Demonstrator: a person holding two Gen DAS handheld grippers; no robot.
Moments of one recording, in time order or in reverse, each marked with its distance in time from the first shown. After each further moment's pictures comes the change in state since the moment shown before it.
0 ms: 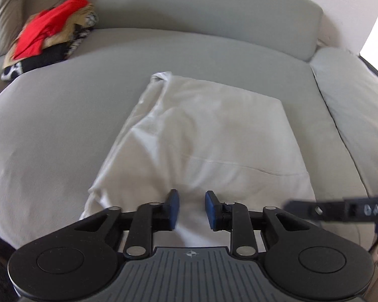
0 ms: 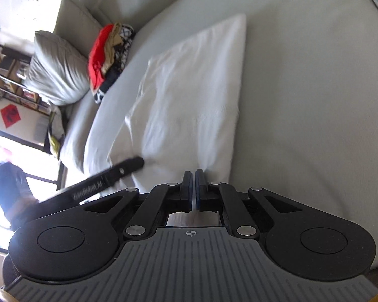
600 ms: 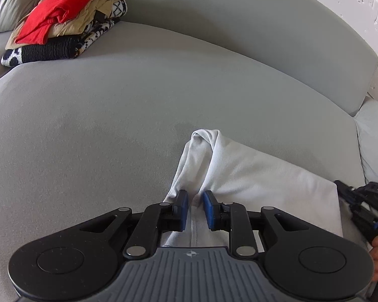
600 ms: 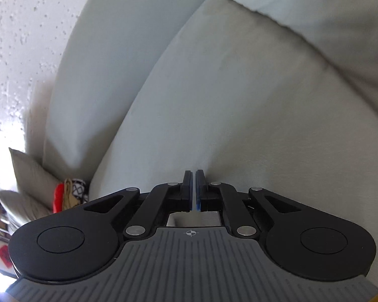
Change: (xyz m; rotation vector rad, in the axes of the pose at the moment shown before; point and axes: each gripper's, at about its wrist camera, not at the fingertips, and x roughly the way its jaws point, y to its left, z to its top) left arm 0.079 0.043 0.096 -0.177 -0.008 0.017; right arm 0.021 -0.083 0.138 0.346 -0.478 -0.054
